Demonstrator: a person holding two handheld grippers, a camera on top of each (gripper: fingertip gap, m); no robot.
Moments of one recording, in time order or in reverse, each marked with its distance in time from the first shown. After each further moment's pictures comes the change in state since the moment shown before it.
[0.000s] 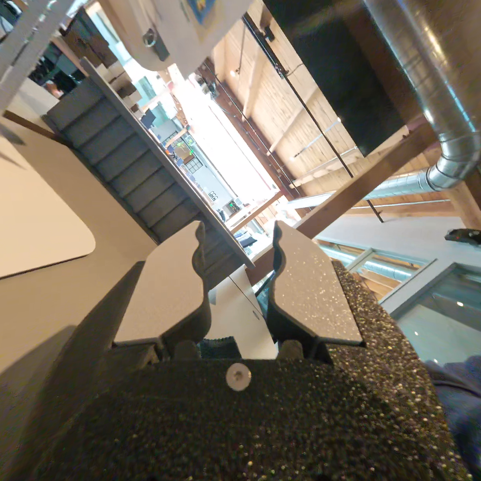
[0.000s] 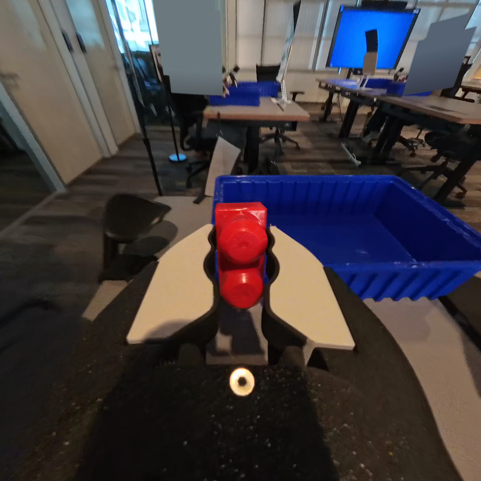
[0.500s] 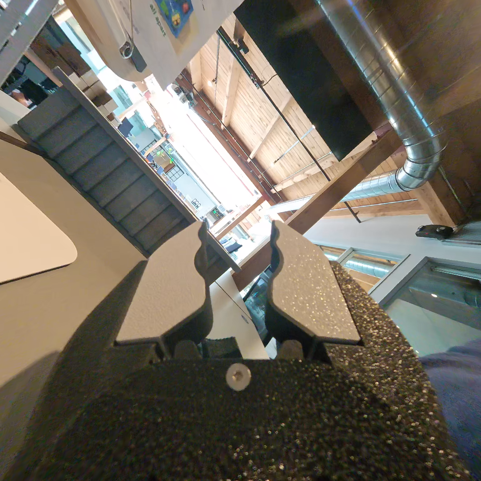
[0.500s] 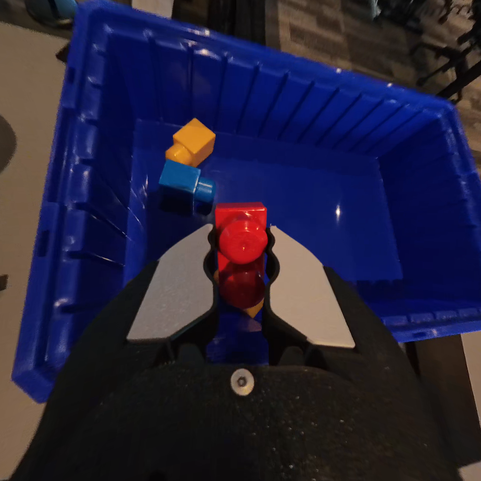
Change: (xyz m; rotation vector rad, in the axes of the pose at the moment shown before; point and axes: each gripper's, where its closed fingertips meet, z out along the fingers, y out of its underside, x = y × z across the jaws) left arm 0.011 -0.004 -0.007 0.030 0.089 0.001; right arm 0.068 0.086 0.147 -0.588 0.097 -0.215
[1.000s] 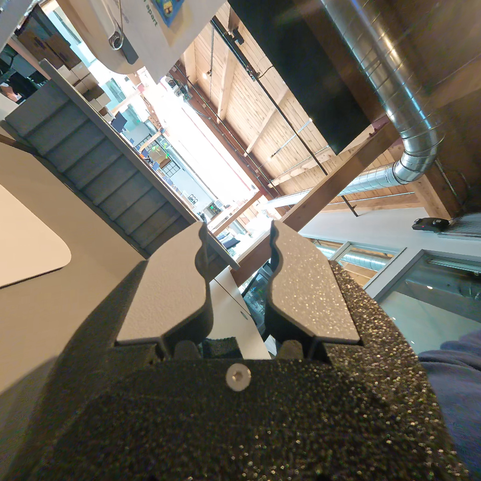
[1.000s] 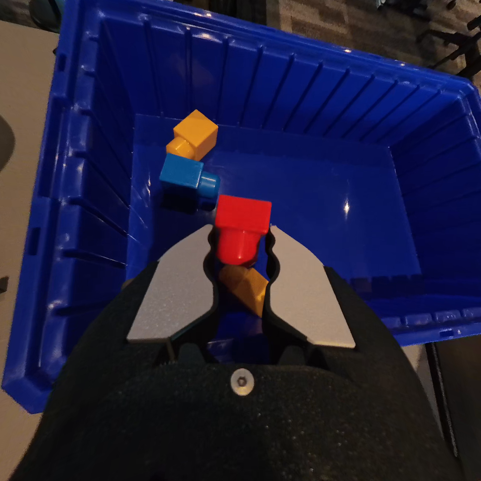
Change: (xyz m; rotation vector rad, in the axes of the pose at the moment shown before) left arm 0.001 0.002 0.004 -0.023 0.017 0.006; right arm -0.003 0.008 0.005 0.011 -0.007 0.039
